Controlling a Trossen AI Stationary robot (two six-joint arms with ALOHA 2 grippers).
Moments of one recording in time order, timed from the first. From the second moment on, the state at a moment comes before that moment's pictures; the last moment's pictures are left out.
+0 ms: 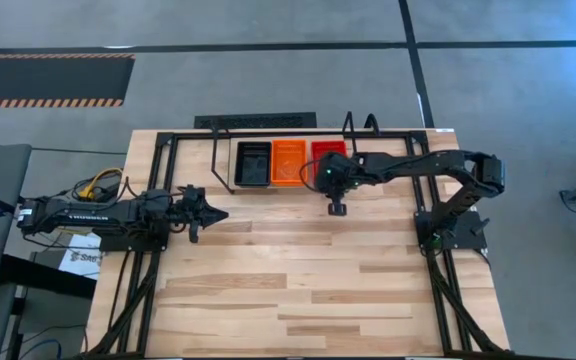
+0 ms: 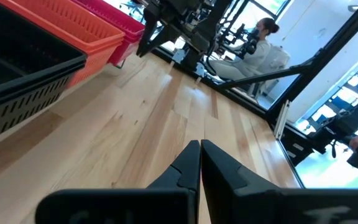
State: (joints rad) left arm 0.08 0.39 0.02 0.23 0.07 -0.52; right arm -0.28 1.59 1.04 -0.49 0.00 -0.31
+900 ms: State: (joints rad) left arm 0.04 0.32 0.02 0.30 0.16 -0.44; right arm -0.22 1.27 1.12 -0.50 0.00 -0.18
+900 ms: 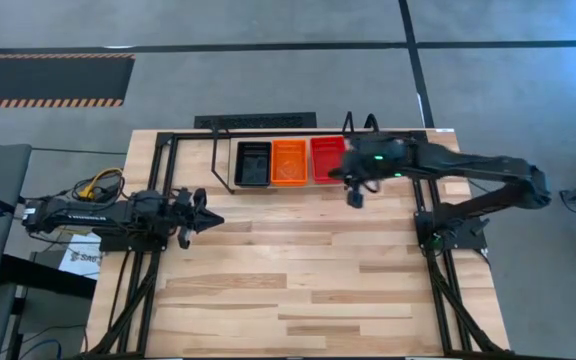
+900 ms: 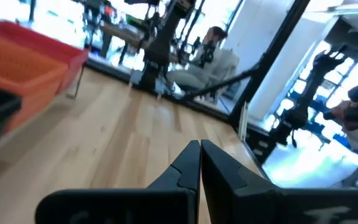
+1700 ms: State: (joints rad) left arm -0.02 0.01 0.01 0.04 0.06 -0.39; right arm 0.26 0.45 0.47 -0.22 0.43 0.20
